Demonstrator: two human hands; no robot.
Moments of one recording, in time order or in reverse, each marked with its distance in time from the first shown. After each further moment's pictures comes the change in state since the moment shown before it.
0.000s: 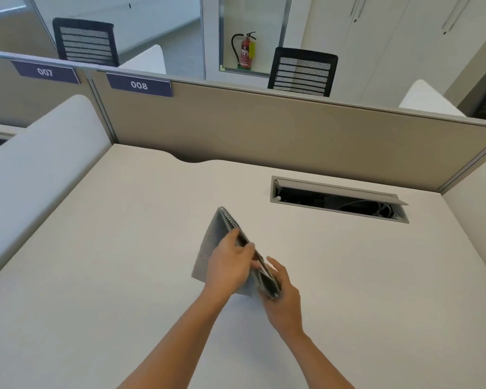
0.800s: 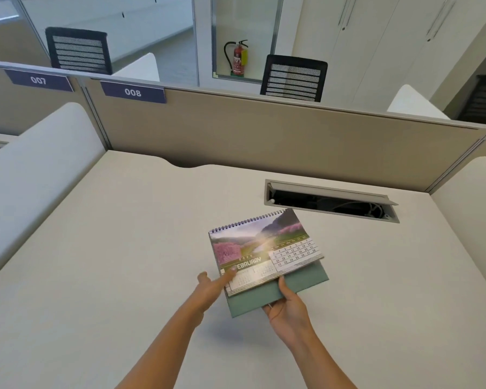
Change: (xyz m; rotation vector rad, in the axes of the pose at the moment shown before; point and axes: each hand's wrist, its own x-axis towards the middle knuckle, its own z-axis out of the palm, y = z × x) left_hand 0.020 -0.091 -0.010 -0.082 -0.211 -0.494; right_hand -0.002 -0.013 -0.015 1.347 0.078 0.699
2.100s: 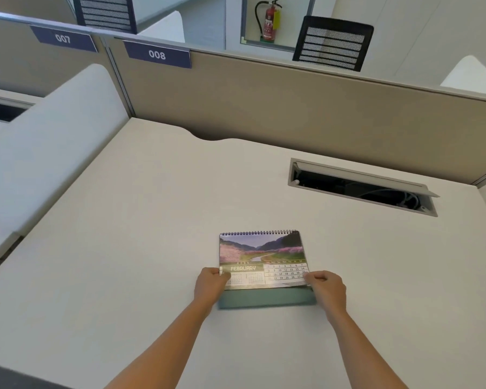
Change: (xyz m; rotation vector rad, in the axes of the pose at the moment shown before) left_hand 0.042 -0.063 -0.008 0.046 0.310 0.052; right_hand 0.046 -0.041 -0.055 -1.356 0.455 -0.223
